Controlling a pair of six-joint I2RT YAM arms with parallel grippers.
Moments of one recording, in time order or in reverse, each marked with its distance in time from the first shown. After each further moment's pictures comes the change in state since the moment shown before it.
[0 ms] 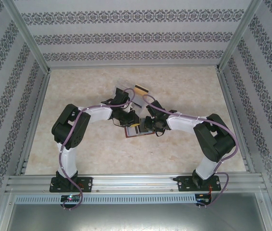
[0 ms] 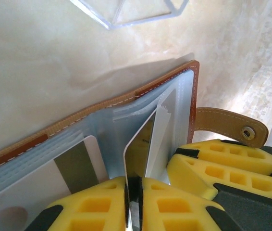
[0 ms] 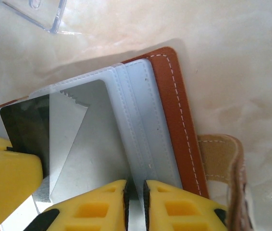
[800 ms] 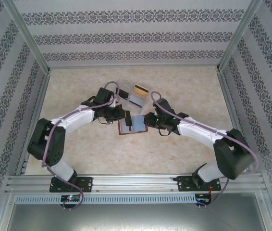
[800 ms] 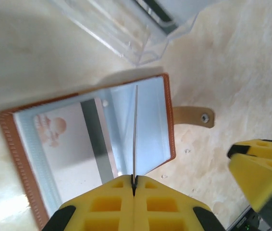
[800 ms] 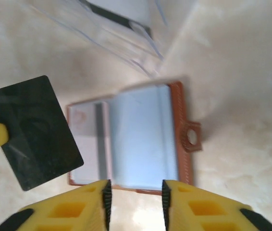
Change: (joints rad) left arm 0.118 -0.400 -0.147 -0.112 -0.181 0.128; right arm 0.002 -0.308 -0.076 0.079 -0.016 -0.019
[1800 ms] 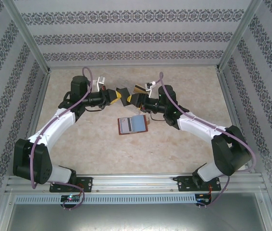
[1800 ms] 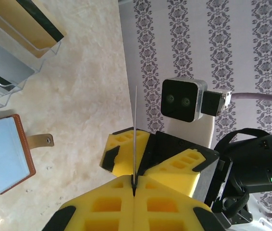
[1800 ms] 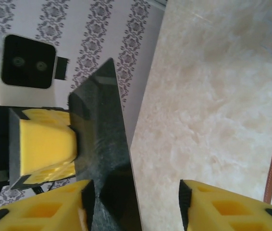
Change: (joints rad) left arm 0.172 -0.193 -0.032 0.327 0.439 -0.344; right arm -0.059 0.098 0.080 0.564 -0.492 0.277
